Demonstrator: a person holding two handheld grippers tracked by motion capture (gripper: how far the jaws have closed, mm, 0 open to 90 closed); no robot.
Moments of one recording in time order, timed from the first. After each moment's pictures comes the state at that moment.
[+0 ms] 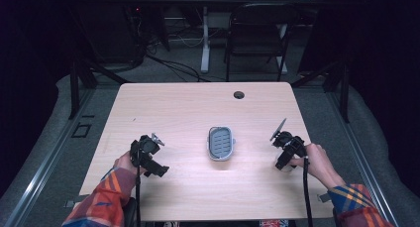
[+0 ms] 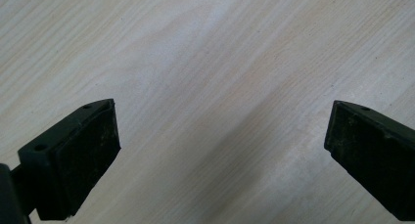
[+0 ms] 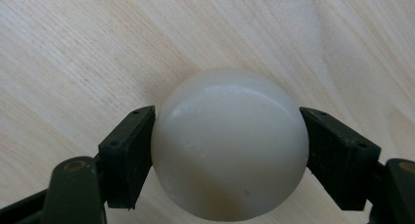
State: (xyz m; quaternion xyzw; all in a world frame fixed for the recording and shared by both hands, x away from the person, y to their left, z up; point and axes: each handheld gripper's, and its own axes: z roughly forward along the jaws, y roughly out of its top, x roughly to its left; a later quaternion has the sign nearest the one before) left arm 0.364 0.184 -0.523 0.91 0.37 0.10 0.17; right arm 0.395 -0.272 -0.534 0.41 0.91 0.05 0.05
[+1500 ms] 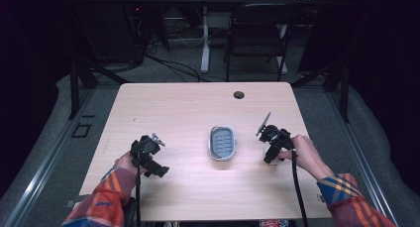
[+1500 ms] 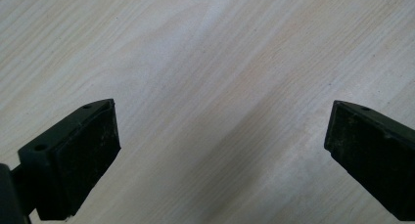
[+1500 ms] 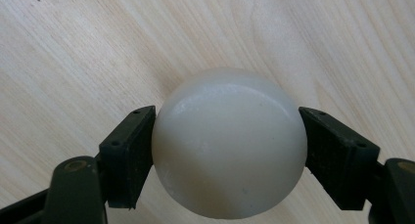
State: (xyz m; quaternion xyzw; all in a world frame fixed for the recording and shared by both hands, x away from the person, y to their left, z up) left arm 0.365 0.183 -0.523 0.91 0.36 0.10 0.17; right arm 0.410 -0.228 -0.509 0.33 0.94 0.02 0.06
